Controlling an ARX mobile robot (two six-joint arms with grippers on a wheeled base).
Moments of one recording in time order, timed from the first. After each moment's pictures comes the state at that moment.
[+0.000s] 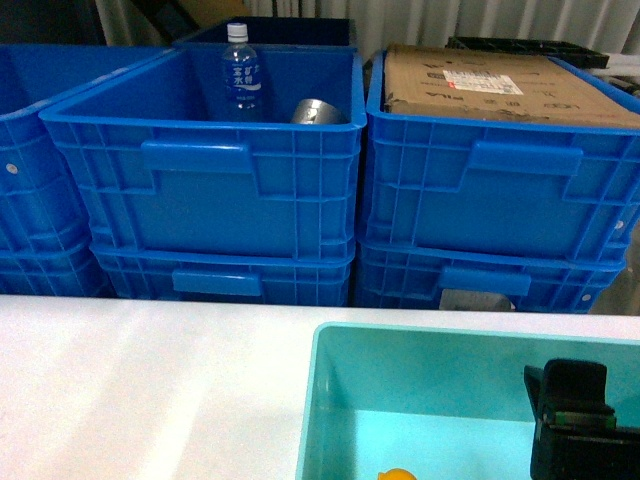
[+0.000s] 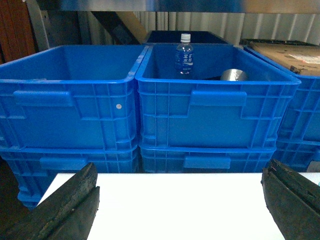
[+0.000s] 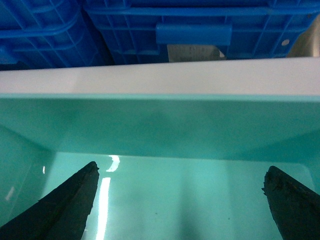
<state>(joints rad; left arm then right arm) 0.00 0.01 0.01 0.00 0.00 0.00 0.41 1.54 0.31 0.68 0.26 0.31</state>
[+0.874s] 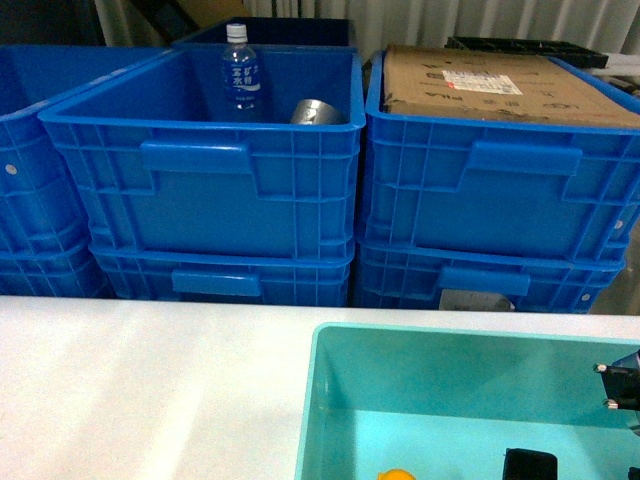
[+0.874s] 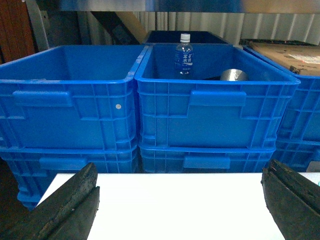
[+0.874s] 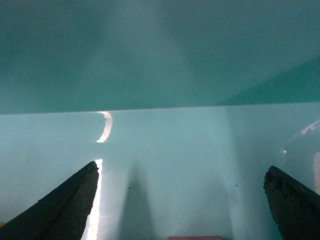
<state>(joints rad) 0.00 0.01 0.01 0.00 0.00 0.00 0.43 1.94 0.30 0.96 0.32 0.40</state>
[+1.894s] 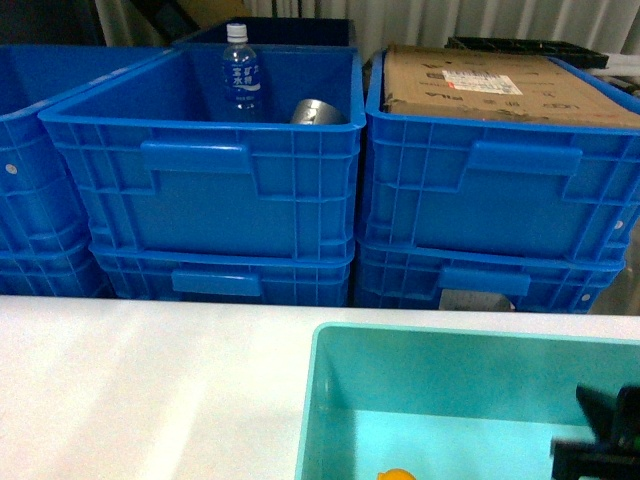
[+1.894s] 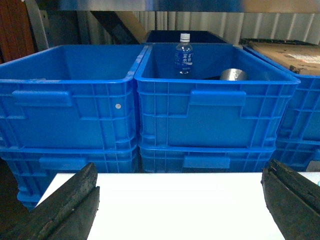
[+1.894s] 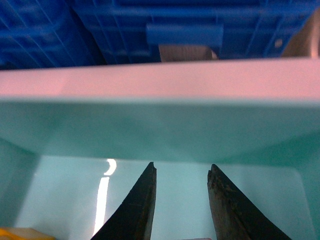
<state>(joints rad) 0.00 0.01 0.01 0.00 0.00 0.00 0.34 1.59 0.29 0.75 0.21 0.27</state>
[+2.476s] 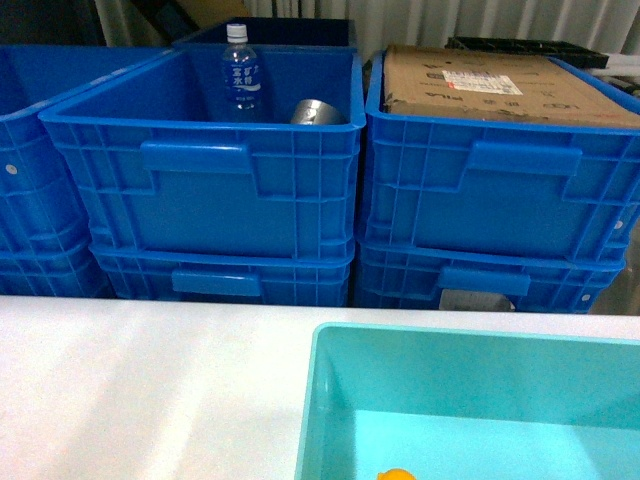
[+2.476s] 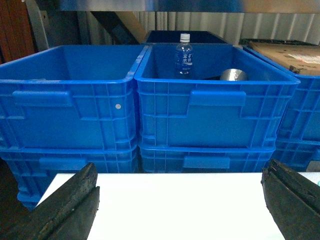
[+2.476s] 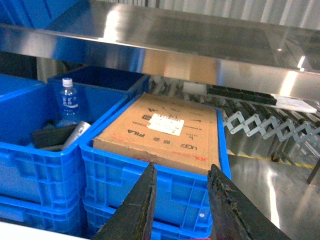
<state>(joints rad) 0.00 0.01 0.01 0.00 0.00 0.00 0.06 0.75 0.50 0.35 -0.07 -0.10</state>
